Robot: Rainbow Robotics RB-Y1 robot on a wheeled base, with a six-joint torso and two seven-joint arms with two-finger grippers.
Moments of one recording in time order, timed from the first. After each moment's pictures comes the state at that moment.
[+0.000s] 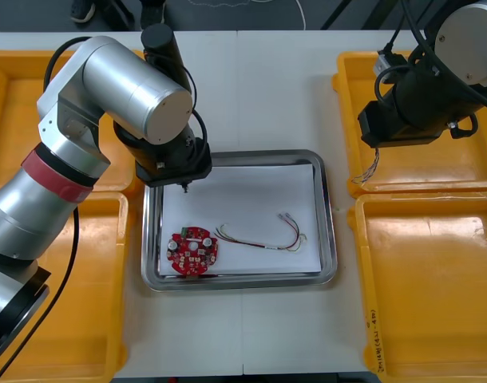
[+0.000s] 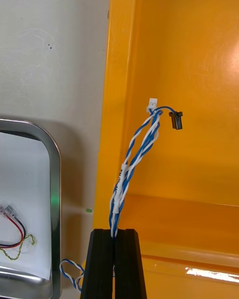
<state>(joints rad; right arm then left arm) -0.76 -0.52 0.08 -1.74 -0.65 1.90 1.26 -0.81 0.42 -0.43 -1.62 0.59 1.78 -0.70</state>
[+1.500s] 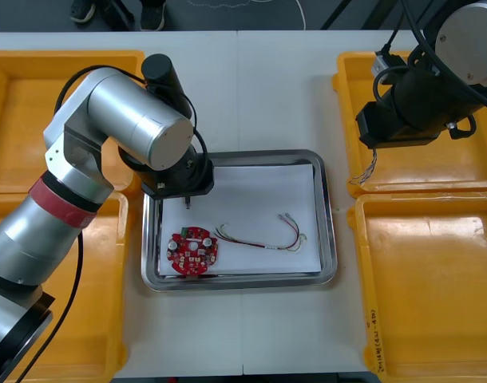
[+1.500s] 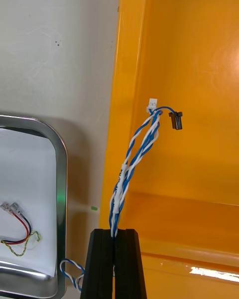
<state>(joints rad) -0.76 -0.52 0.08 -1.74 -0.67 1.90 1.26 -0.71 0.39 -0.42 -1.68 0.52 1.74 -0.81</state>
